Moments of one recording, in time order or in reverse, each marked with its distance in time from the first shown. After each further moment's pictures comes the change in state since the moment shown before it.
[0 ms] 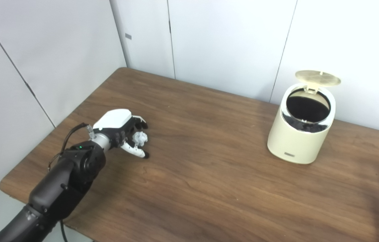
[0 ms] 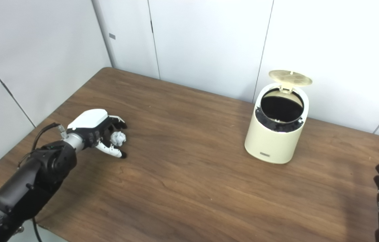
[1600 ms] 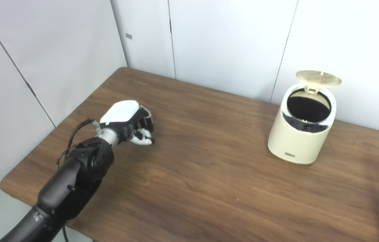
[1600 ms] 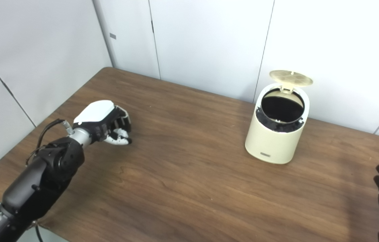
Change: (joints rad) left arm -0.055 -0.052 -0.019 -0.148 0.021 0.053 0.002; right arm 0.004 -0.024 -0.001 0.007 0.020 -0.002 0.028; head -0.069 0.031
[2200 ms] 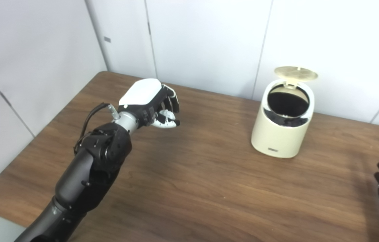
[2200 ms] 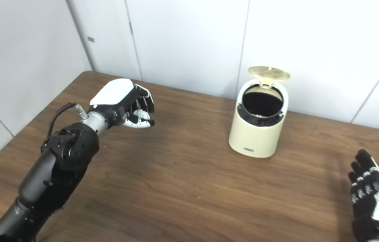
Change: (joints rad) left arm -0.241 -0.109 -0.107 -0.073 0.093 0.032 -0.117; right arm 0.000 0.003 -0.009 0.154 0.009 -0.103 0.059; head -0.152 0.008
